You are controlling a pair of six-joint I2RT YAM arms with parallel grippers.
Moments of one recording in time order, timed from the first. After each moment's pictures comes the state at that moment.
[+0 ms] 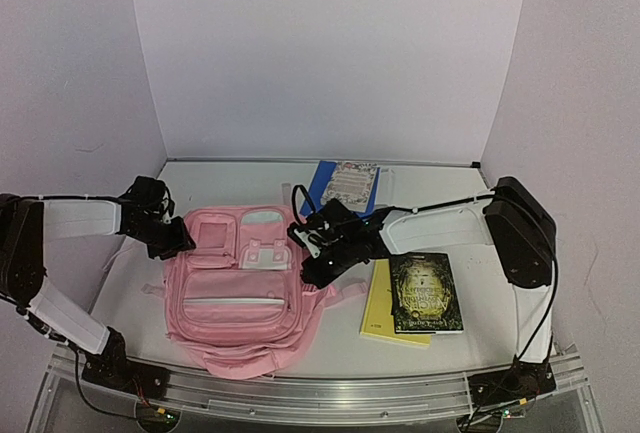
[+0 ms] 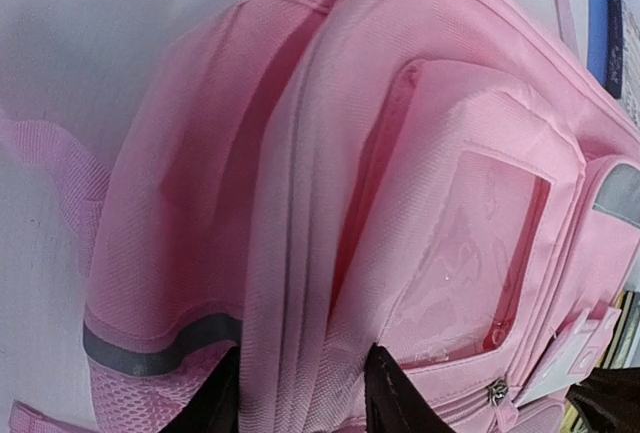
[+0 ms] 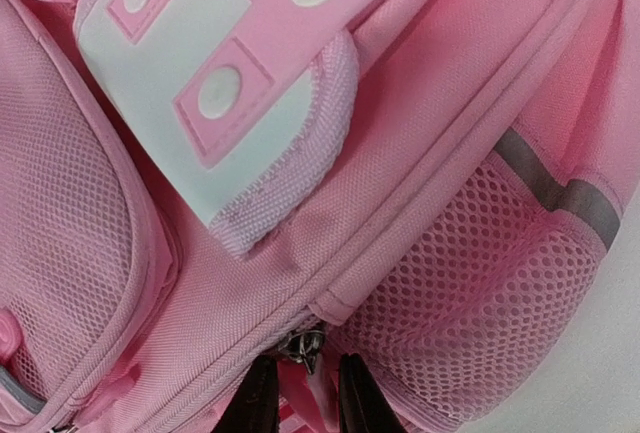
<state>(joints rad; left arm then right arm) -0.20 1.43 0.76 -0.35 0.18 -0.54 0.97 2.07 1.41 -0.32 -0.09 0.18</state>
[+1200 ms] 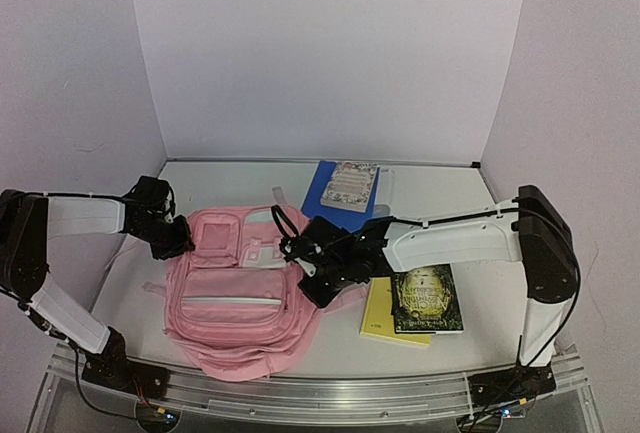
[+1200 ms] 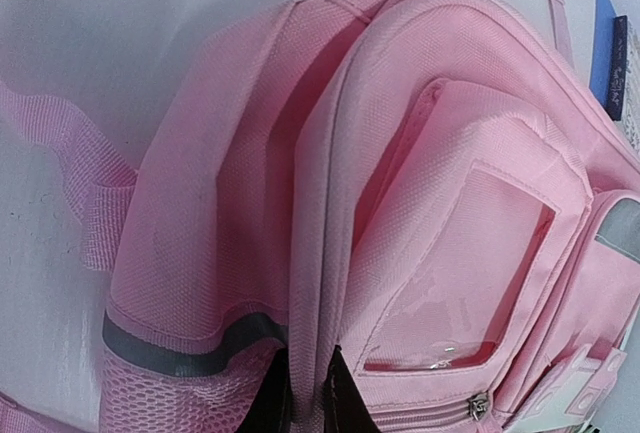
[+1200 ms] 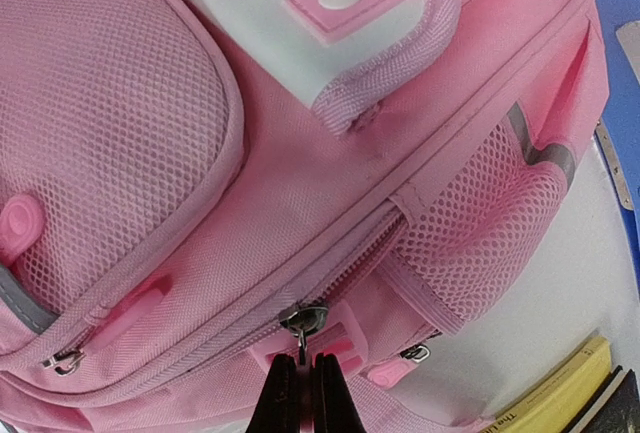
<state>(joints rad) -0.21 1.47 0.77 -0.33 0.17 -0.63 1.14 1.96 1.41 -0.51 0.20 0.17</state>
